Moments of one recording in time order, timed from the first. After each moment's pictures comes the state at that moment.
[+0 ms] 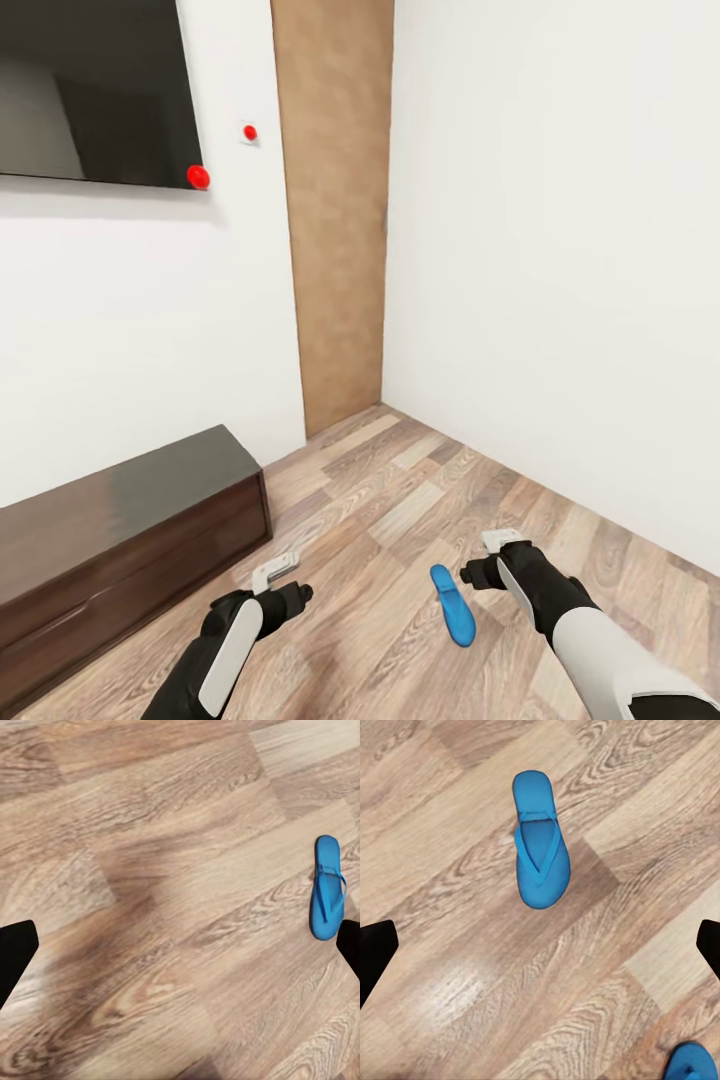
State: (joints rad) left arm -0.33 -0.11 -0.10 -1.06 0.61 0.63 0.38; right arm -0.71 -0.06 0.05 -0.44 0.05 0.57 0.07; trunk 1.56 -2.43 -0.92
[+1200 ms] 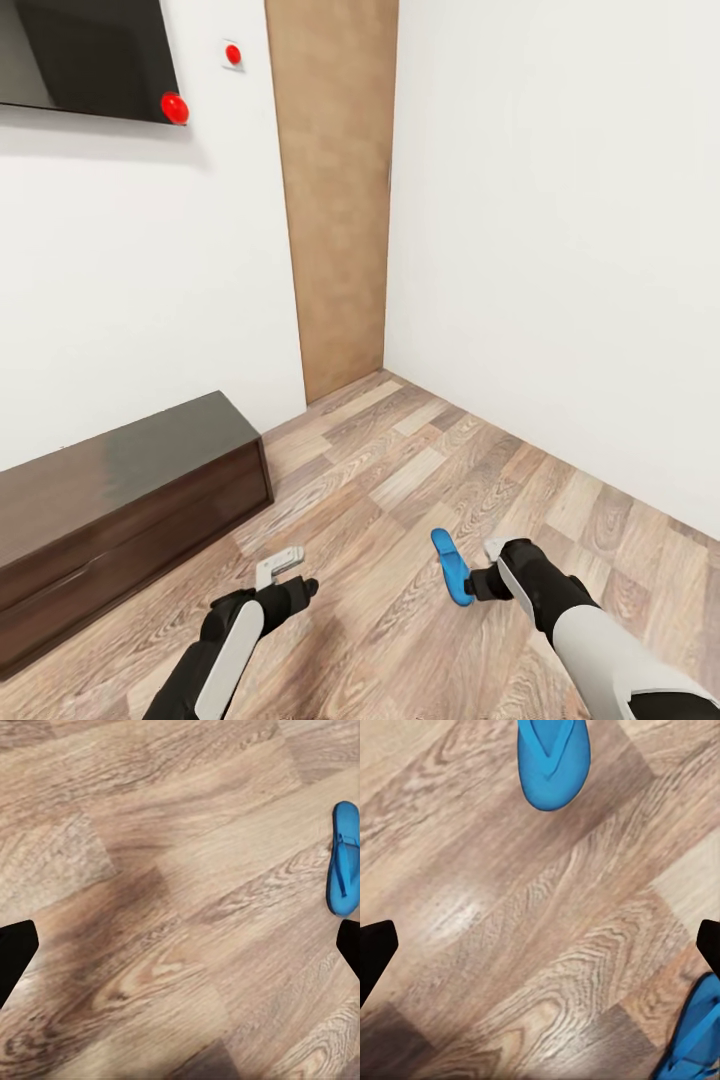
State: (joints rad) left arm -0.30 -0.11 -0.14 -1.16 0.61 0.64 0.38; right arm -0.72 -0.06 0.05 -0.44 0.05 0.70 0.08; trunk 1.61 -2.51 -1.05
